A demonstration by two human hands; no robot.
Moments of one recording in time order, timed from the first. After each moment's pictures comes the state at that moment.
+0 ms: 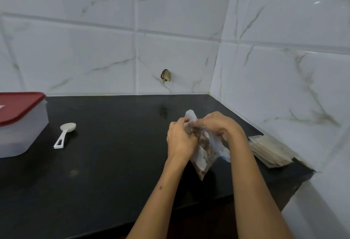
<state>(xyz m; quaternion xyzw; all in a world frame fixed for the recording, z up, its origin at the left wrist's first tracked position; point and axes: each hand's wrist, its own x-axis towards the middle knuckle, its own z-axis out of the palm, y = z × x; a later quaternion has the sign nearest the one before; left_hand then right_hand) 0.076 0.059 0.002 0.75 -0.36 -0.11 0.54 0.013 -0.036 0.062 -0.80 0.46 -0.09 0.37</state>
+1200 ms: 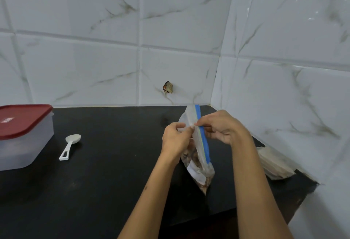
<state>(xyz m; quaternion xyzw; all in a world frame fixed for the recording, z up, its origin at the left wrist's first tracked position) 0.096 0.070 0.032 0.64 -0.27 -0.24 0.67 0.012 -0.015 0.093 -0.69 0.37 -0.22 0.58</state>
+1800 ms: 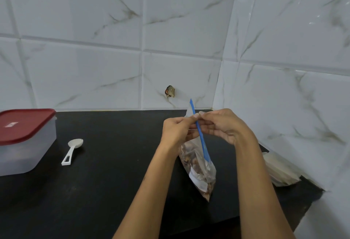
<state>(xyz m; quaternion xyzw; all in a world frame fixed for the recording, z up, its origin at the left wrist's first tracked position) 0.102 0.079 0.070 0.53 -0.26 -0.32 0.74 0.012 -0.010 0.106 -0.69 0.32 -0.26 0.60</state>
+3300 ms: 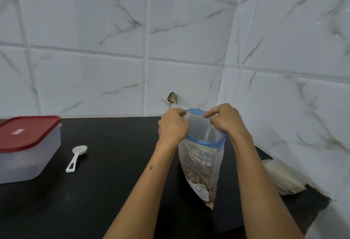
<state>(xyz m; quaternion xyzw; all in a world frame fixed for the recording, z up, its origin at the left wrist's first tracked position) 0.126 0.076 0.093 0.78 -0.35 -0.04 0.51 0.026 -0.018 0.122 -0.85 0.39 -0.29 0.21</state>
